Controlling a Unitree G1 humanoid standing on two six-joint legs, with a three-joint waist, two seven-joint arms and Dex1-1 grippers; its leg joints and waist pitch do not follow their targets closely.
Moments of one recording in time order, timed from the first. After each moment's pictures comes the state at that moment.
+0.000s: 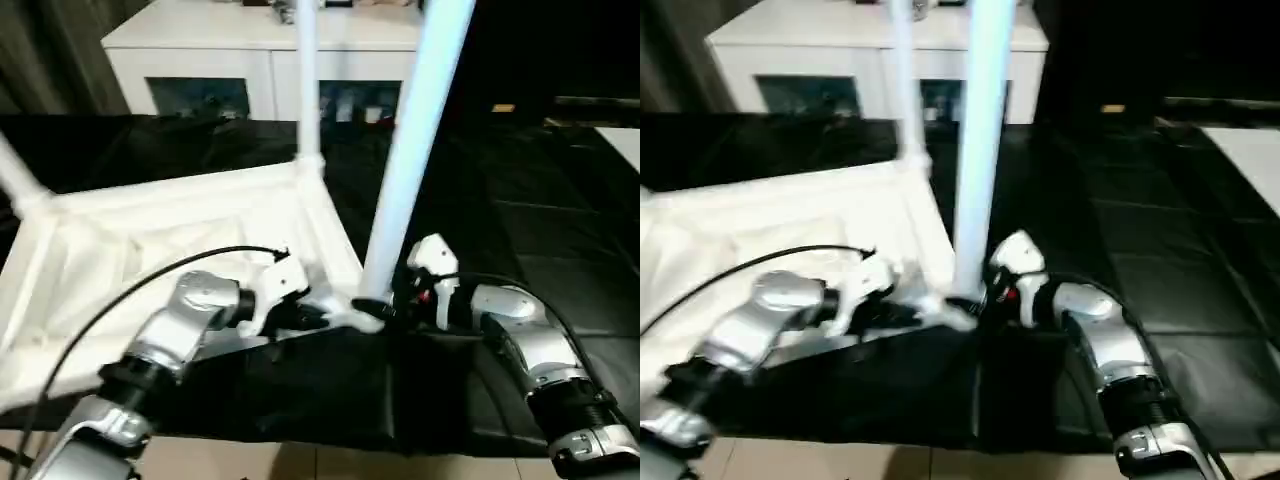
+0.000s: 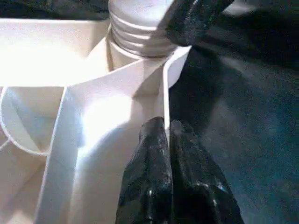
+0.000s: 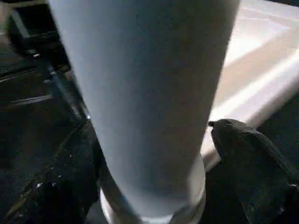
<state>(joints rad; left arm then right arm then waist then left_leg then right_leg) -0.51 0.41 -0.35 0.40 -0.04 0.22 -1.18 -0.44 -0.36 0.17 0.44 0.18 0.11 1.07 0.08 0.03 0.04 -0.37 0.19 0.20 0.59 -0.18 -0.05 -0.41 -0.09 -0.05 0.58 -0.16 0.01</state>
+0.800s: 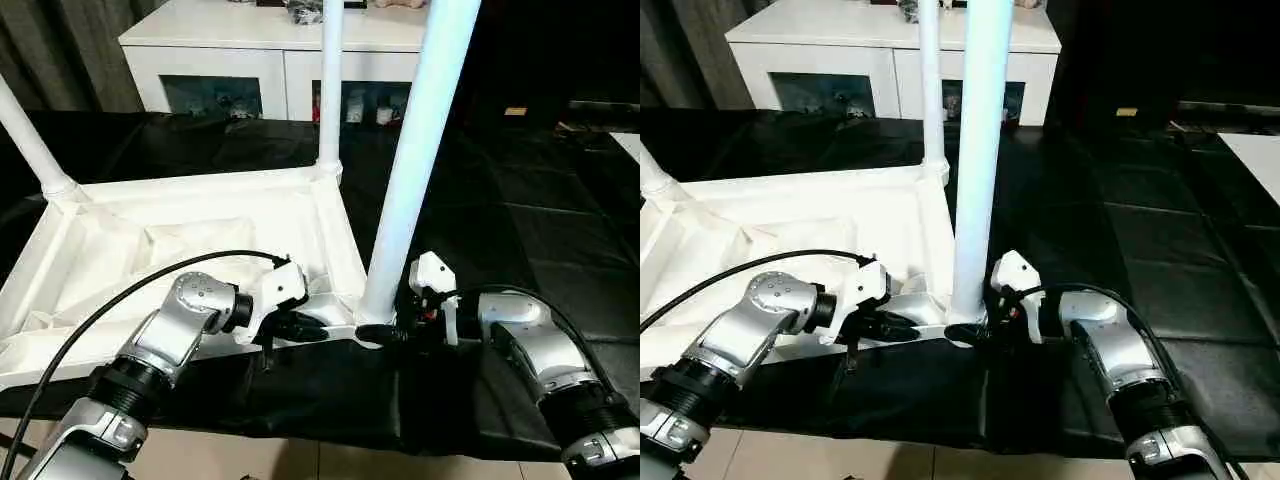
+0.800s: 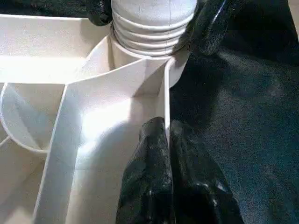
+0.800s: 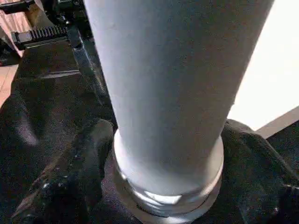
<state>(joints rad) -0.51 0.41 -0.36 0.40 -0.04 0.22 -1.20 -0.42 -0.40 0.21 0.44 0.17 0.10 1.16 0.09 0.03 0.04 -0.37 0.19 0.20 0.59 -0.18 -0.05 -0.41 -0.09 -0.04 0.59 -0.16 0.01</state>
